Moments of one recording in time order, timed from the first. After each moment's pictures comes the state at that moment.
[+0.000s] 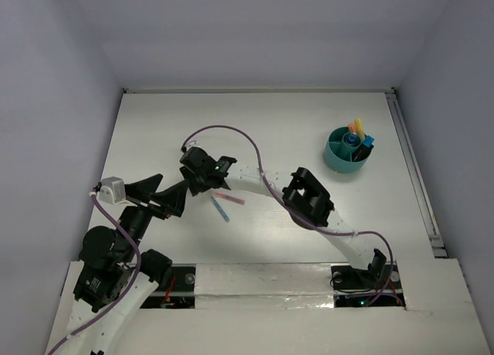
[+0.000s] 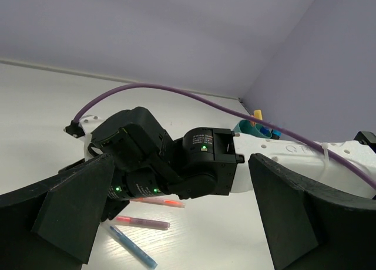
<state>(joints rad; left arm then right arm) -0.51 0.09 0.63 -0.36 -0.12 -0.45 1.06 2.45 2.10 -0.52 0.18 0.43</state>
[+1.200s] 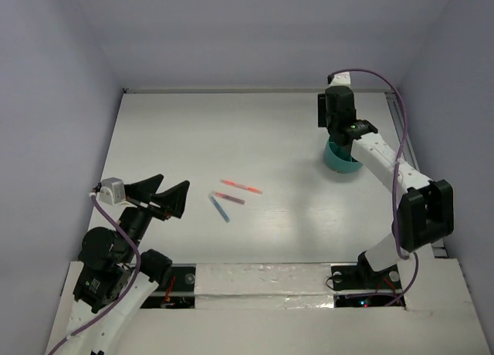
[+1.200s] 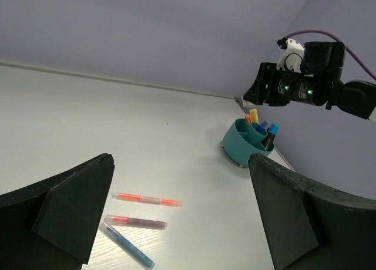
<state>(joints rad) -0.51 0.09 0.63 -0.36 -0.11 -0.45 0.38 1.55 1.31 -0.23 0.48 0.07</state>
